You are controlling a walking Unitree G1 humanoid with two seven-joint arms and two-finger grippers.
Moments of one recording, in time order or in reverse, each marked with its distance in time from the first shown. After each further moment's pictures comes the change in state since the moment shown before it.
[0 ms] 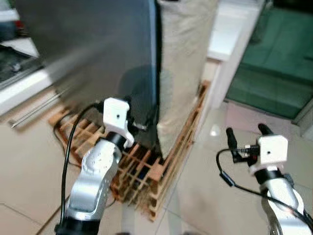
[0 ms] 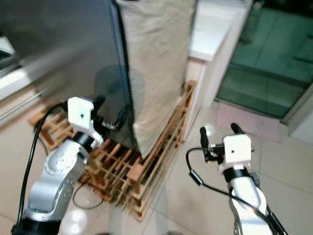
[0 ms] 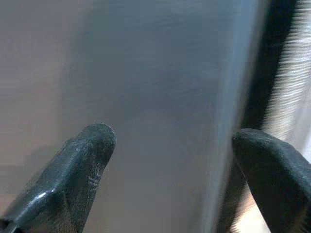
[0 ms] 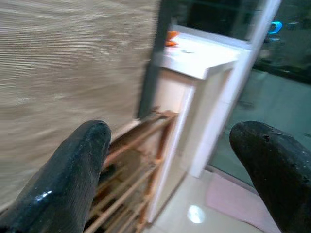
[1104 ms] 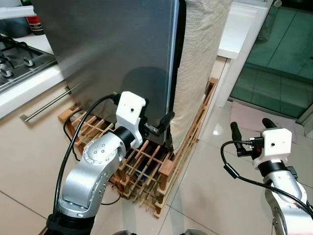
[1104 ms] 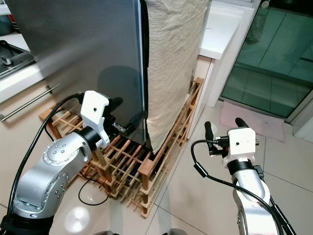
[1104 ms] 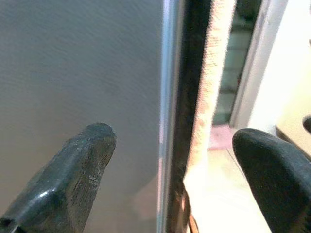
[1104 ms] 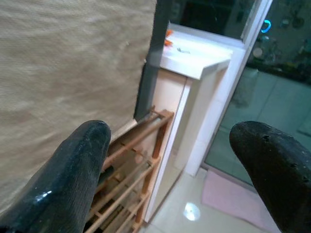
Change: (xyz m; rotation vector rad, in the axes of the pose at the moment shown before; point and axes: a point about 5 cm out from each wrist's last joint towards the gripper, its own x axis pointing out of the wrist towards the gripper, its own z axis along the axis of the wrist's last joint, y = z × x) left arm 0.003 -0.019 0.024 -0.010 0.097 -0.200; right arm 0.015 -0.018 -0.002 -0.007 0.012 -0.035
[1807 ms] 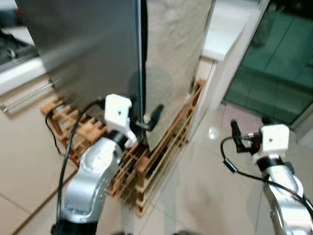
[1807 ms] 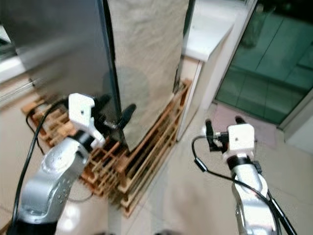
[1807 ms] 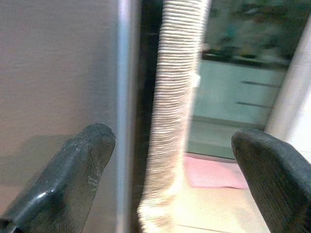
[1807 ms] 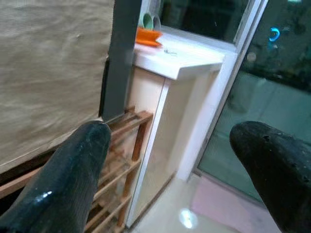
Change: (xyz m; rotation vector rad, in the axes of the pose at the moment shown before) left arm -0.004 0.013 -0.012 -0.042 -0.069 0.166; right arm 0.013 -0.001 0.000 0.001 -0.011 -0.003
